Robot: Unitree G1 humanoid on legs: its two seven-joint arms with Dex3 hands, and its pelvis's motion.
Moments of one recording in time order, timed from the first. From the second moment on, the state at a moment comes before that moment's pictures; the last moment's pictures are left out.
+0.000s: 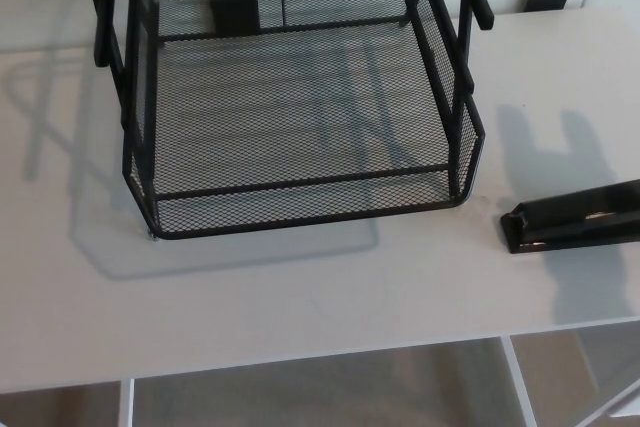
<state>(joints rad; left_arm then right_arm) -0.05 0.66 0.60 1.25 -0.23 0.02 -0.27 -0.61 -0.91 0.25 0.50 -0.14 0.00 0.45</state>
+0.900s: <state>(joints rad) -0.07 0.66 0.58 1.25 -0.23 0.02 -0.28 -0.64 -0.85 0.63 0.64 -0.53 0.01 0.37</state>
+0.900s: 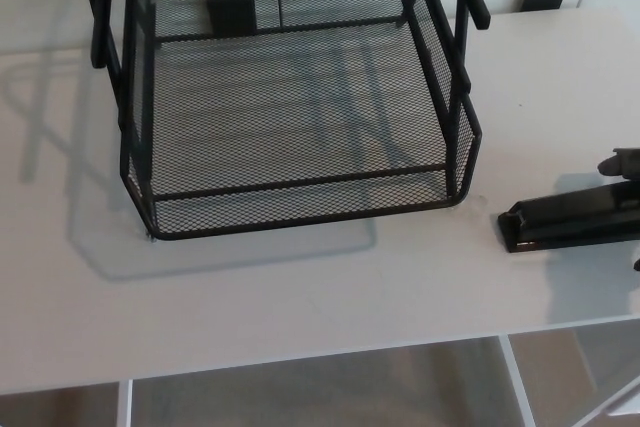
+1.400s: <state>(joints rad) -0.08 0.66 0.56 1.25 -0.23 0.02 -0.28 -0.63 -0.83 0.66 0.68 -0.66 -0.04 0.12</state>
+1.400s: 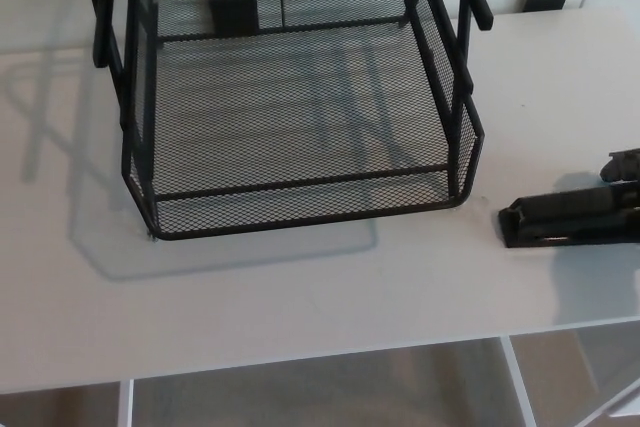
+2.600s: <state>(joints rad) -0.10 0.66 0.52 1.25 -0.23 0.00 -0.30 -0.49 -0.60 0.20 0.59 -0.59 0.02 -0.11</state>
